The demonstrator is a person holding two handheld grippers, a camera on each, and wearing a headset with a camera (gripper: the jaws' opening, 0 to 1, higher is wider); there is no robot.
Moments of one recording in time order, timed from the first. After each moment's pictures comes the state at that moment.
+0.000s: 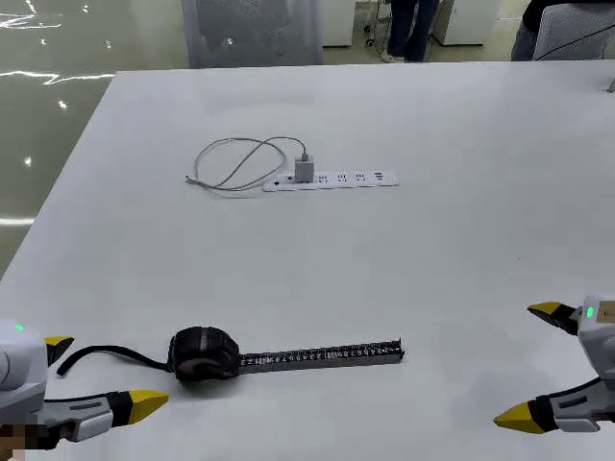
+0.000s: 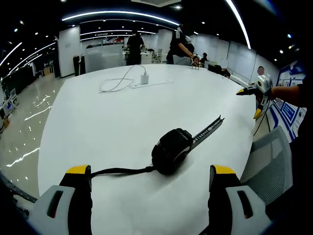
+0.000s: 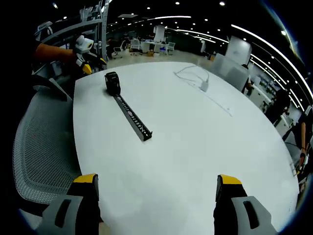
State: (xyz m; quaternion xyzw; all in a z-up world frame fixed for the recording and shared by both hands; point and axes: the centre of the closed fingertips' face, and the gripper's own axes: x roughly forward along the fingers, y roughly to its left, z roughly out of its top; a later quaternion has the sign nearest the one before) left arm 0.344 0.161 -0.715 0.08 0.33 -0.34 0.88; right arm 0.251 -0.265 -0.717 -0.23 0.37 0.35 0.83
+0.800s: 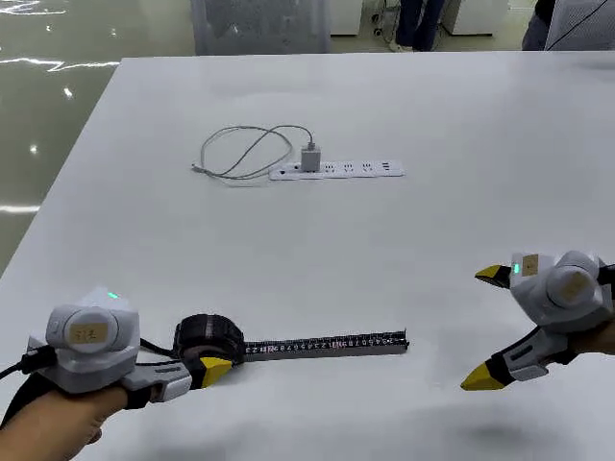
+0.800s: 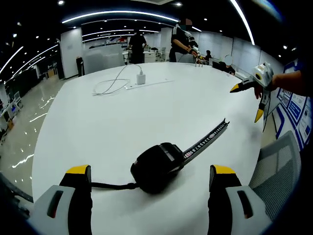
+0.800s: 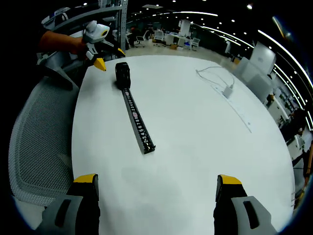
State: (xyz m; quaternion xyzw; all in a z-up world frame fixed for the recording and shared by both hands) left arm 0.354 0.111 -0.732 0.10 0.33 -0.31 0.89; right arm 0.290 -0.236 -0.737 -0.28 0.39 0.42 0.77
